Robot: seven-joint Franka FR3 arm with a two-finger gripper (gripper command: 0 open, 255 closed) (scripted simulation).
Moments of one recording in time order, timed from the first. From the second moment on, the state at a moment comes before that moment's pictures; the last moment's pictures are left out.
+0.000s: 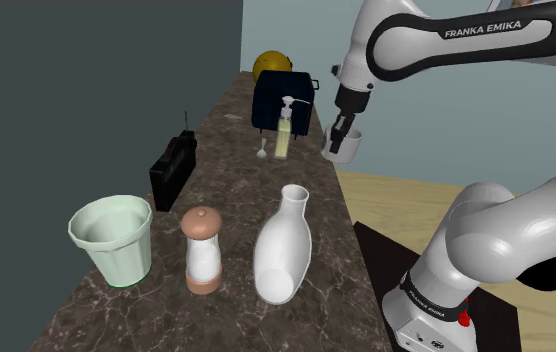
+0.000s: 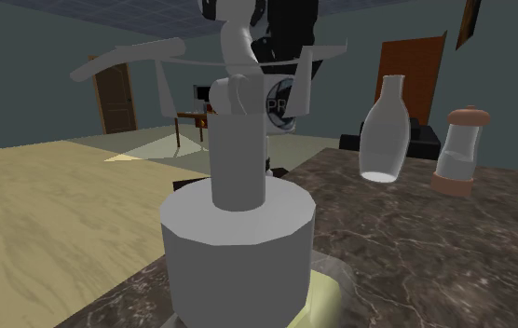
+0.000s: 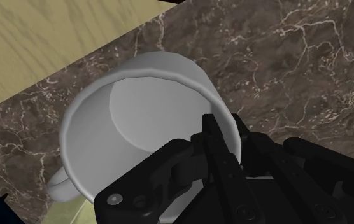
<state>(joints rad) -0.02 -0.70 -0.12 -2.56 -0.12 1.92 -0.24</state>
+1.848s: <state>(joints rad) 0.12 -0.64 0.21 -2.35 0.07 1.76 0.12</state>
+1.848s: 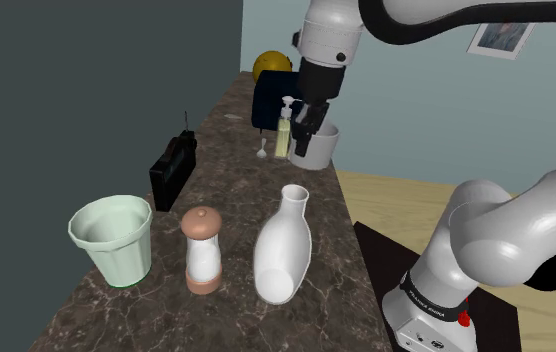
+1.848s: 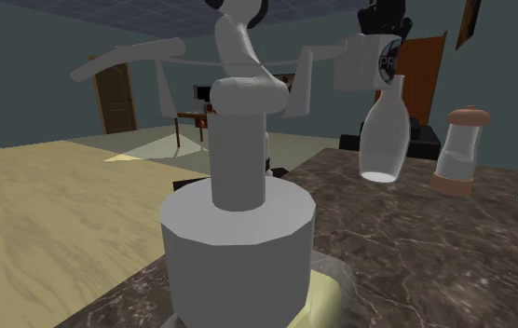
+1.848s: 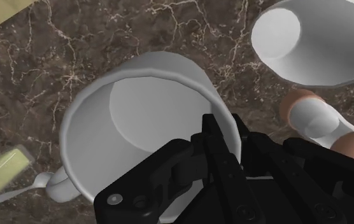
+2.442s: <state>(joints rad) 0.17 -0.49 0.40 -2.20 0.13 1.77 0.34</state>
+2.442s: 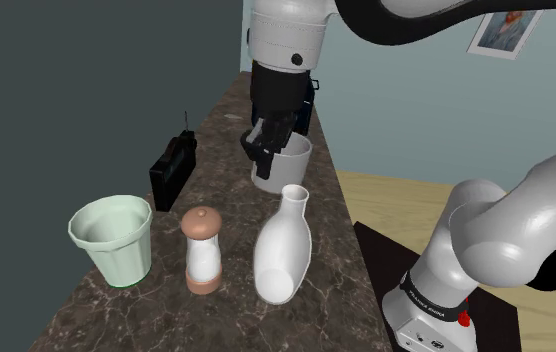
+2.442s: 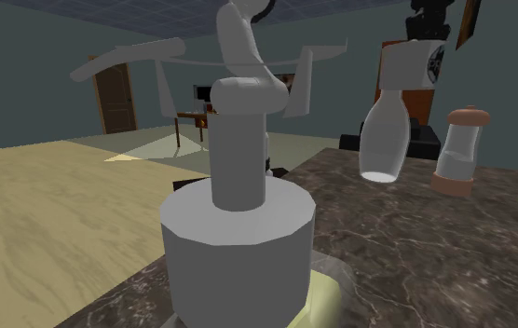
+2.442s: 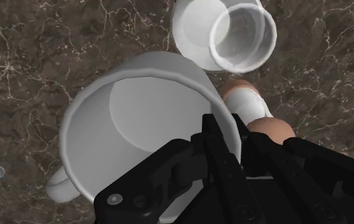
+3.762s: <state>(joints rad) 0.31 0.18 0.77 -1.58 -0.19 1.70 0.93</state>
